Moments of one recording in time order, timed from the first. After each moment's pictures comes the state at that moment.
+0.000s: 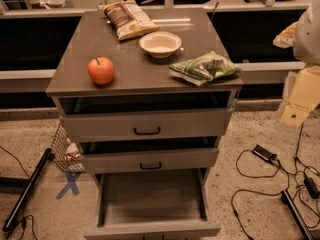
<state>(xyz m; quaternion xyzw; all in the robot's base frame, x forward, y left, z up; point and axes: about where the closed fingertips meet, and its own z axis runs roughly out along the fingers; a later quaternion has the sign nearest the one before) 0.438 -0.216 0.978 -0.60 0.78 -0.04 0.16</state>
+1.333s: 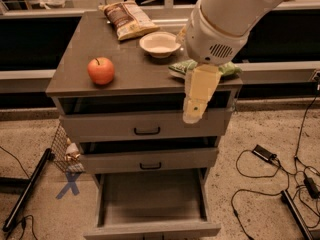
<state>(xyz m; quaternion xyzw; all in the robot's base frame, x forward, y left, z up) 0.480 -0.051 0.959 -0.71 0.67 0.01 0.21</state>
